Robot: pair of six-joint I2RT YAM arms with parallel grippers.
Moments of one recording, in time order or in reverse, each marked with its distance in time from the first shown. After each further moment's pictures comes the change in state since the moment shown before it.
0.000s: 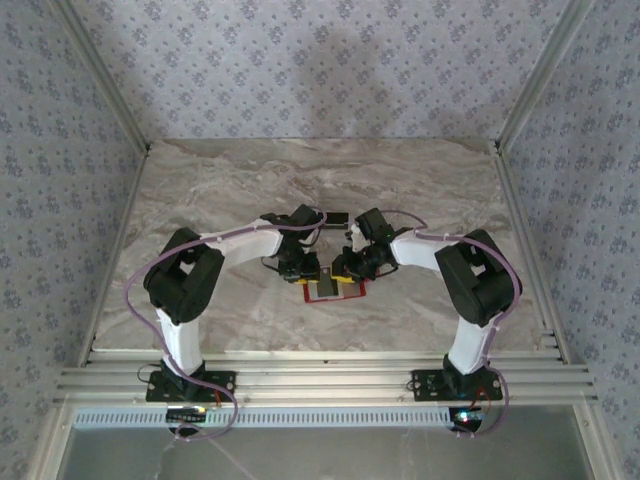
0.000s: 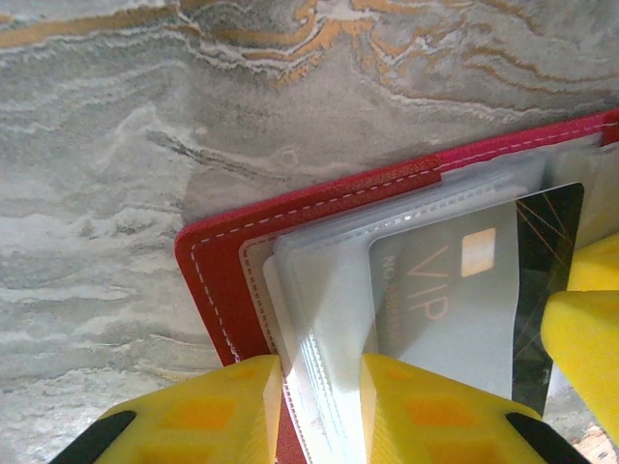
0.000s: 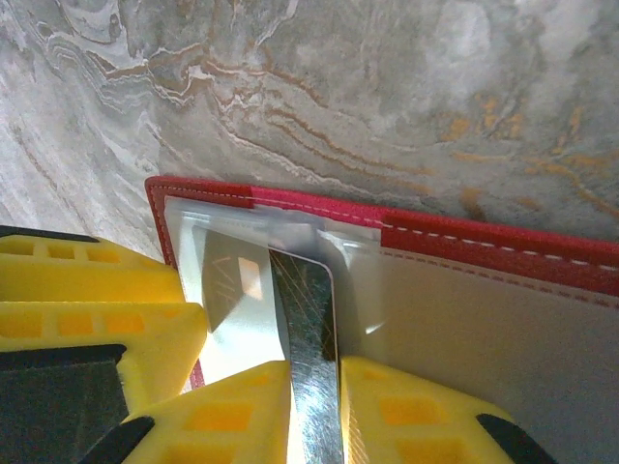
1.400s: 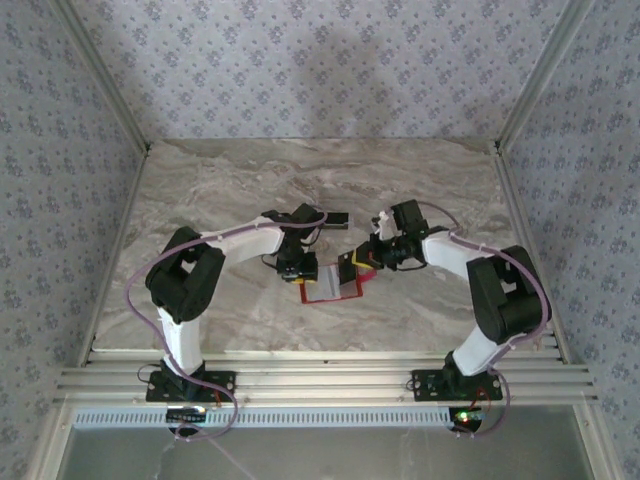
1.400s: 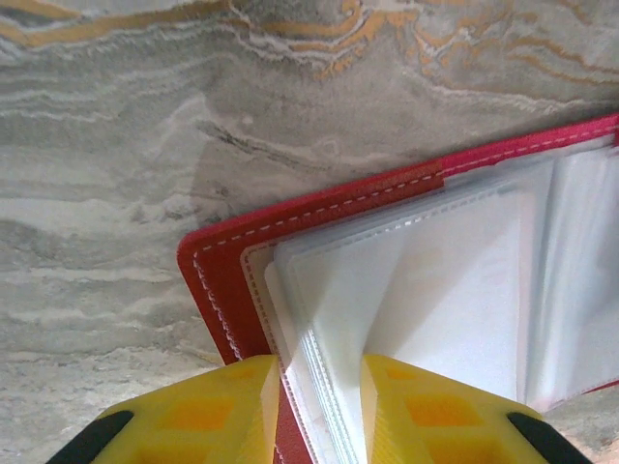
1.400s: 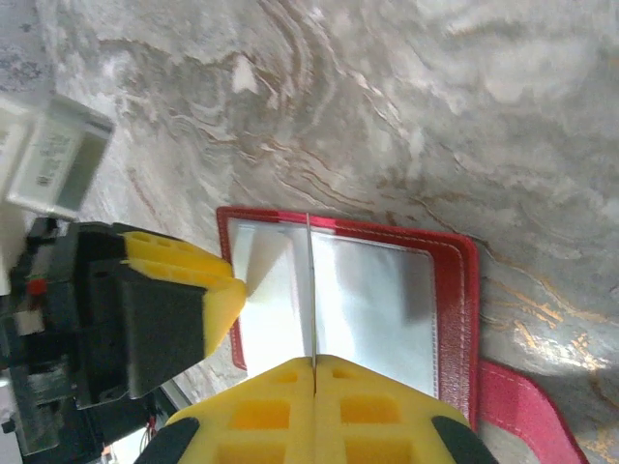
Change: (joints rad) left arm 0.000 0.011 0.040 -0.072 -0.038 0.019; right arm -0.194 -0.179 -0.073 -0.004 -0.105 -0.103
